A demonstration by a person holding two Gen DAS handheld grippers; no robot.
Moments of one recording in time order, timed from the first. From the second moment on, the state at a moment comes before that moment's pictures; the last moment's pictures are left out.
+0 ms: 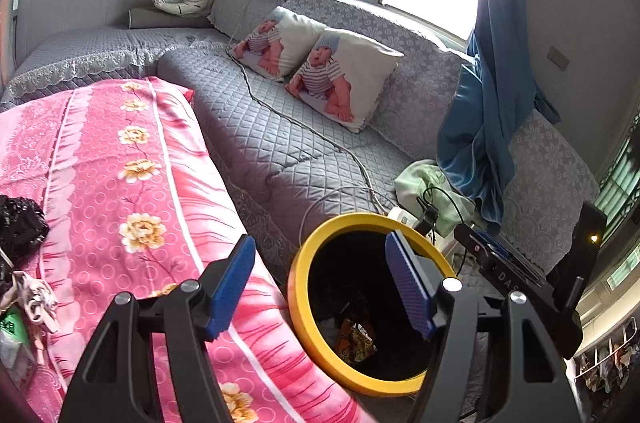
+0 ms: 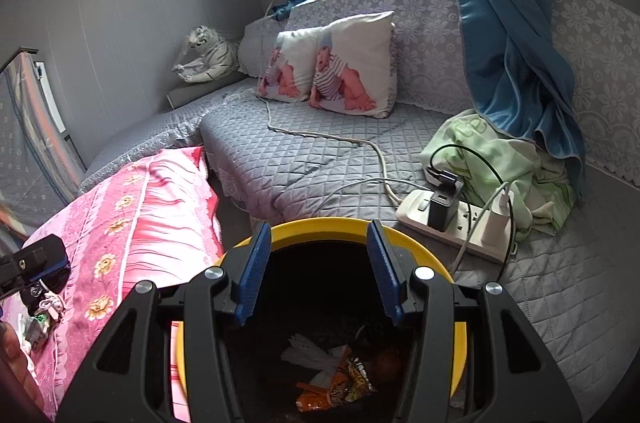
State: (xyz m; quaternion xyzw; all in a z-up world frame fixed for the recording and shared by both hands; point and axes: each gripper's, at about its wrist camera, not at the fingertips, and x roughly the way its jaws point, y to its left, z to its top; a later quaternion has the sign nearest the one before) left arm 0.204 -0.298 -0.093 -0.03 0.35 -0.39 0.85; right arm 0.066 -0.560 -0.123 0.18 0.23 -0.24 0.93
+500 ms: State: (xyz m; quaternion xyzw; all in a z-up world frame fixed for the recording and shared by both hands) left arm 0.188 -0.137 -0.043 -0.05 0.27 -0.29 0.91; right arm 0.107 -0.452 -0.086 0.11 0.22 -0.12 0.96
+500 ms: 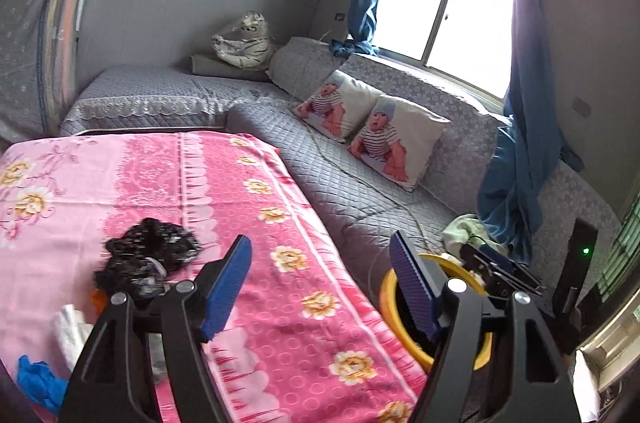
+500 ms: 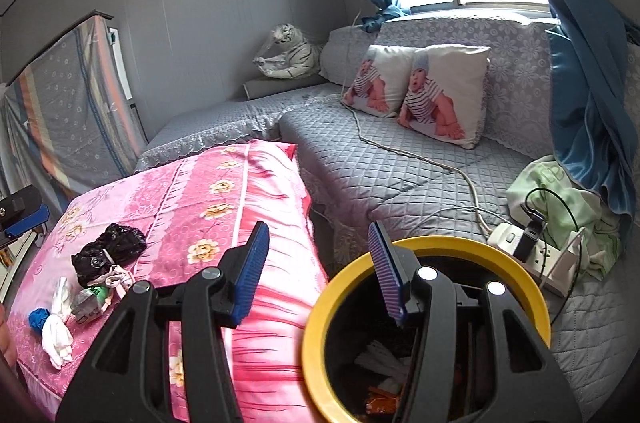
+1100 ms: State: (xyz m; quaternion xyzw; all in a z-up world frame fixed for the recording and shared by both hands) left arm 0.171 0.063 -0.090 -0.08 0.30 -0.12 0.94; right arm 0.174 -0.296 -0.096 0.03 0.27 0.04 0.96
